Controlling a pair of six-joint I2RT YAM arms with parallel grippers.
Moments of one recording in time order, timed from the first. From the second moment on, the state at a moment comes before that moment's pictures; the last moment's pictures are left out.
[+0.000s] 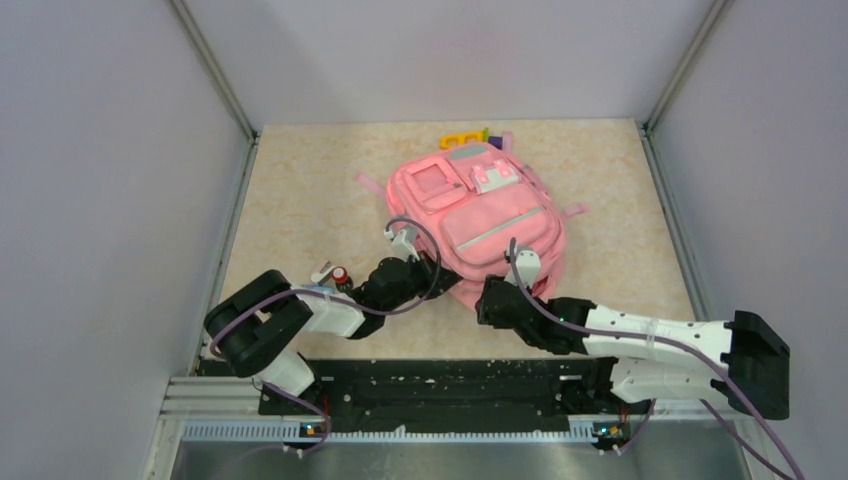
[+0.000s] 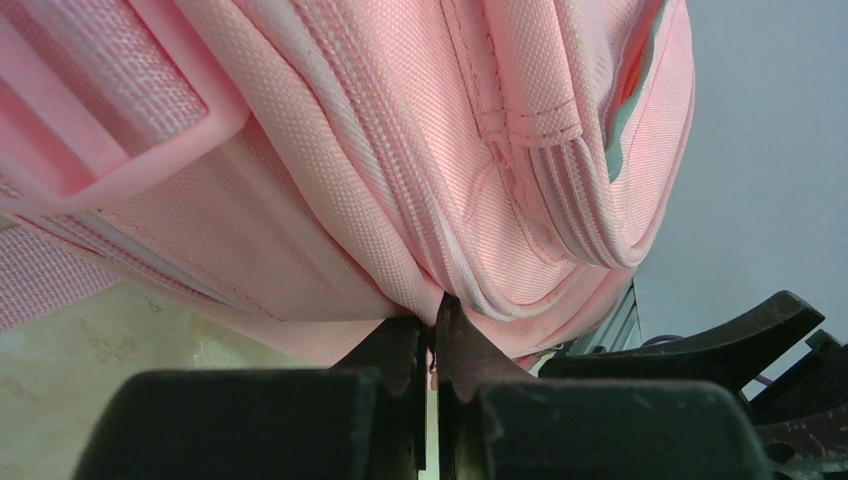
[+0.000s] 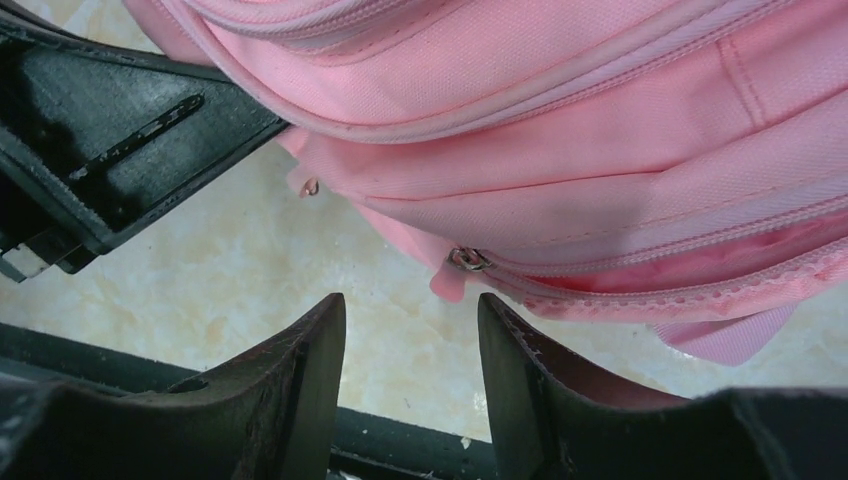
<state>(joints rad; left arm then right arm) -0.83 1.55 0.42 0.85 0.01 -1.01 1.17 1.05 0.62 -0.42 0.56 0.98</state>
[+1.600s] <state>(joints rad) -0.58 1.21 0.41 0.41 -0.04 -0.72 1.02 1.08 0.66 -0.36 0.48 0.81</state>
